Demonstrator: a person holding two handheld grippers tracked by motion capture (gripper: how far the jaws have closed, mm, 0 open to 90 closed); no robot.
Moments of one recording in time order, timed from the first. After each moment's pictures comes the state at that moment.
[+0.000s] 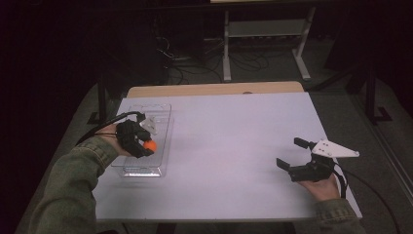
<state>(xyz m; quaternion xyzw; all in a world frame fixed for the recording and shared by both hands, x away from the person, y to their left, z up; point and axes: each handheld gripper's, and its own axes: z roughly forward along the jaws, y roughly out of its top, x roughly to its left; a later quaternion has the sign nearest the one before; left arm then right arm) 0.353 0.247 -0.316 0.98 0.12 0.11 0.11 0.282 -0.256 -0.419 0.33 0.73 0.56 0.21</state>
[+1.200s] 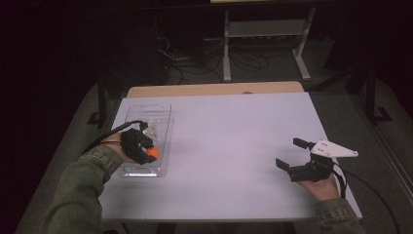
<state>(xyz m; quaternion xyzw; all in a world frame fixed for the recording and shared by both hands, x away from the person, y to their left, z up) 0.355 0.251 -0.351 0.98 0.13 0.10 0.12 0.283 -0.255 -0.420 0.33 0.73 0.56 0.21</state>
